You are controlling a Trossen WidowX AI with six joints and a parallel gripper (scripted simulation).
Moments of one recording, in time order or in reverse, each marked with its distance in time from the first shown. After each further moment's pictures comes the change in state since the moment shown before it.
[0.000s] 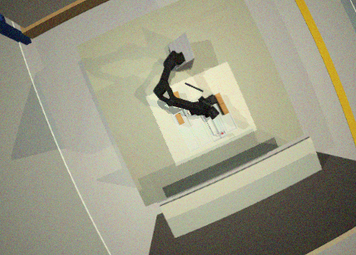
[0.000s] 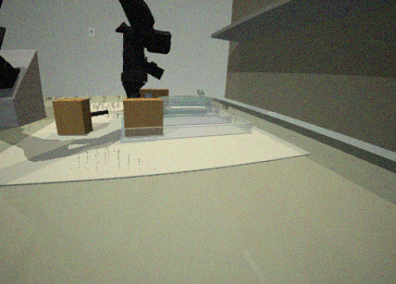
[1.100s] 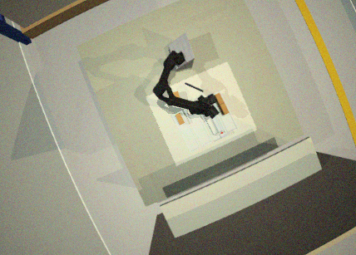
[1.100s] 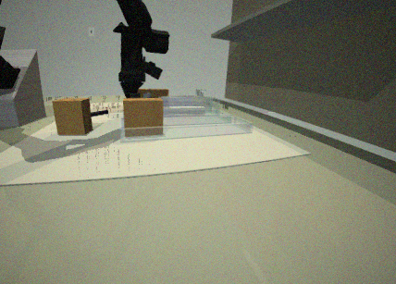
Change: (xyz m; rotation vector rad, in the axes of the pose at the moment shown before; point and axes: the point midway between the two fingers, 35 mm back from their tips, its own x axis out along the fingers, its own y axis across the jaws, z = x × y) arm 0.000 0.000 -0.005 0.002 -0.006 -0.004
